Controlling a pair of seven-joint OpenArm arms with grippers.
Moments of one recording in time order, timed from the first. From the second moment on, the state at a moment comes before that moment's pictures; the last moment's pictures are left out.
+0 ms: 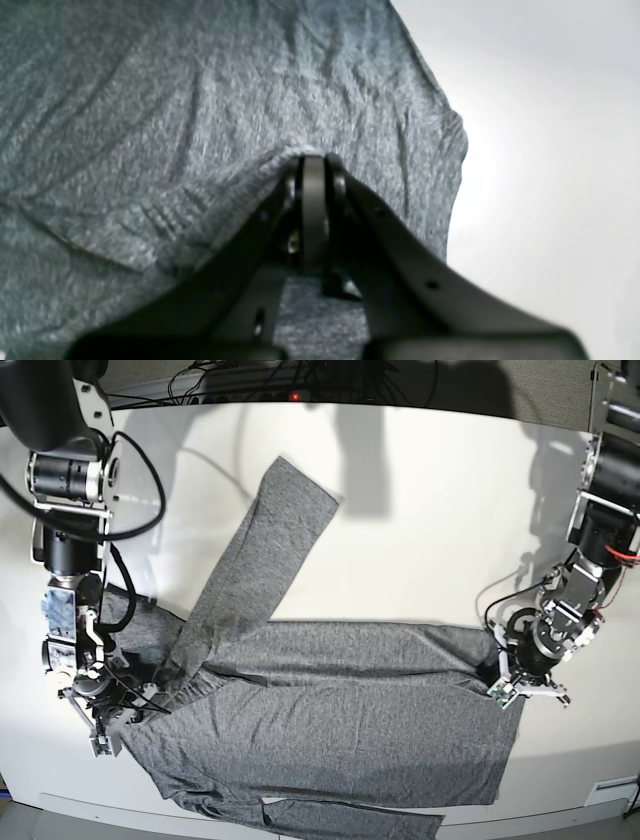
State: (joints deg) left arm -34.0 -19.7 26.6 28.6 14.7 -12.6 -13.8; right arm 32.2 20.0 5.4 46.6 2.4 19.8 -21.5
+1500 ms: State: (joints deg) left arm -35.0 -19.0 26.6 28.5 14.7 -6.5 -13.4; right arm 32.3 19.2 5.4 46.6 -7.6 16.2 -15.6
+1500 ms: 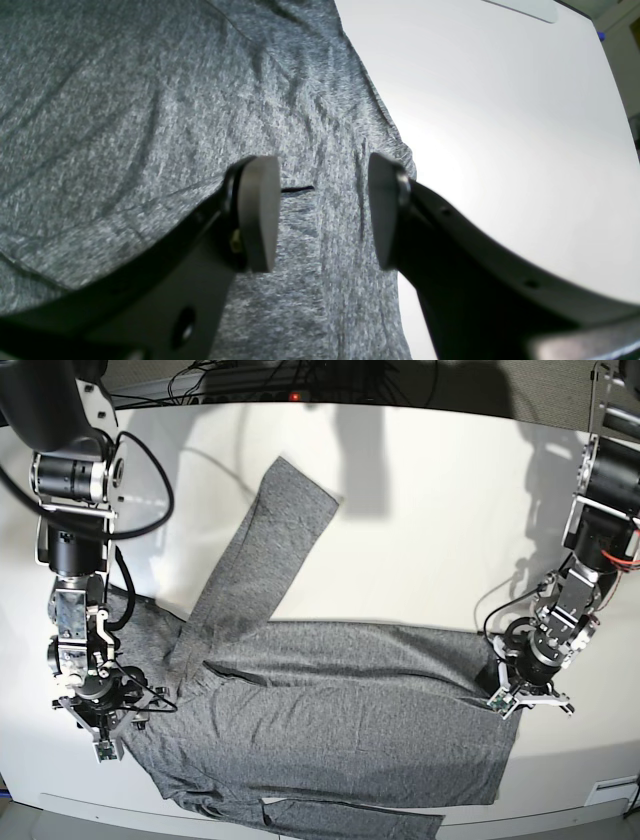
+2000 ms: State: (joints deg) left arm -34.9 -19.0 26.5 28.5 14.4 3.7 -11.7; right arm 32.3 19.2 5.4 46.6 1.5 16.1 -16.4
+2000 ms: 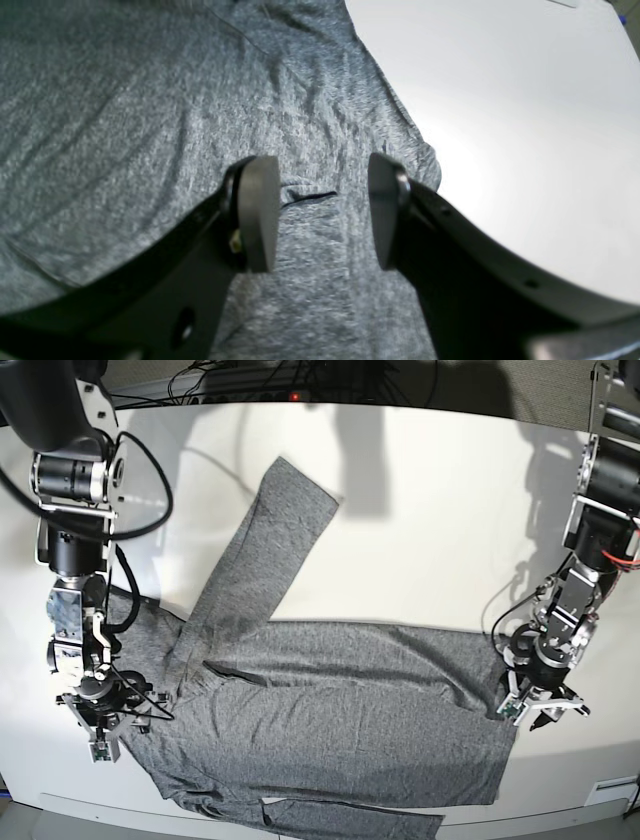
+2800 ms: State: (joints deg) left arm -10.1 -24.6 26.6 78.4 -1.1 5.2 17.0; right arm 18.3 25.2 5.6 67.4 5.4 29.8 -28.2
